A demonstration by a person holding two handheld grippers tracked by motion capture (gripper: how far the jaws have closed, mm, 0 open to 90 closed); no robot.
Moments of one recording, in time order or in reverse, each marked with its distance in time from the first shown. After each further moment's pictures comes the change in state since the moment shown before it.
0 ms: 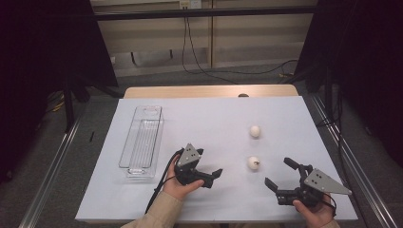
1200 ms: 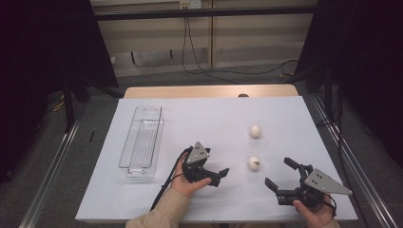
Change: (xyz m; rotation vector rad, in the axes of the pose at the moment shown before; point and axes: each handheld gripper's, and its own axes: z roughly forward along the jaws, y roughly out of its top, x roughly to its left) left arm -0.004 0.005 0.021 0.027 -0.023 0.013; right arm 0.000 0.000 0.000 -0.005 0.002 0.003
